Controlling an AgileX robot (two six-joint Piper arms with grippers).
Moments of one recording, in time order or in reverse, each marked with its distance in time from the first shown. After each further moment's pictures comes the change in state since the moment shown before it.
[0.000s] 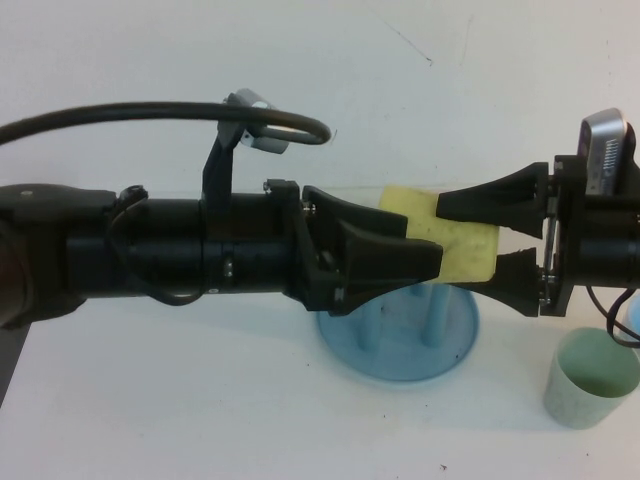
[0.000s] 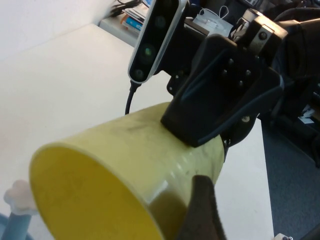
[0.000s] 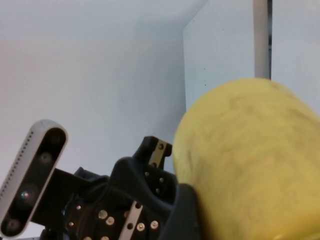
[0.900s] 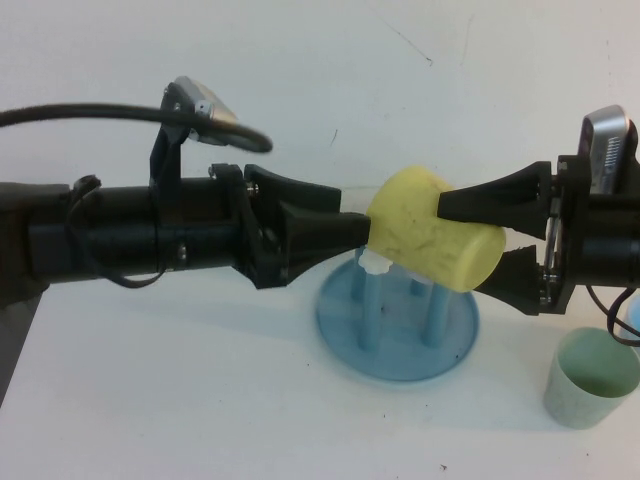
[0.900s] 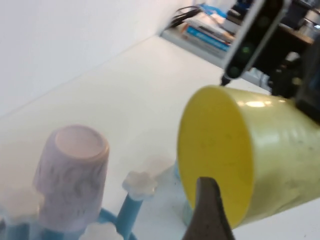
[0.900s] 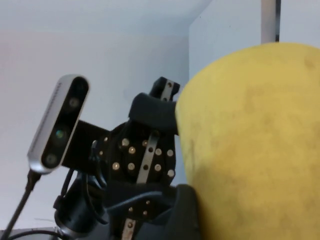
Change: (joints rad) right arm -0.007 0.000 -0.001 0.002 0.019 -0.027; left arm 0.118 0.051 0.000 -0.002 -0.026 0.172
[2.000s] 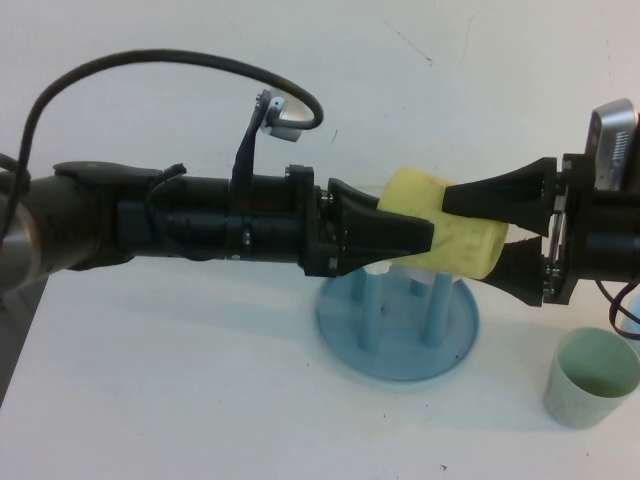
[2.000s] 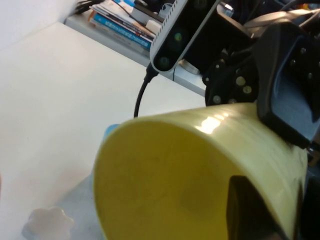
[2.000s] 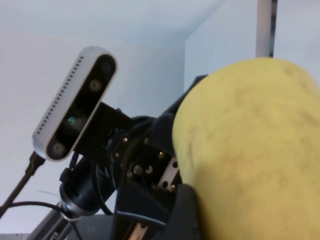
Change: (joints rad) right arm -0.002 0.000 0.000 0.010 -0.020 -0.059; left arm -0.085 0.231 -0.189 0.005 0.217 -0.065
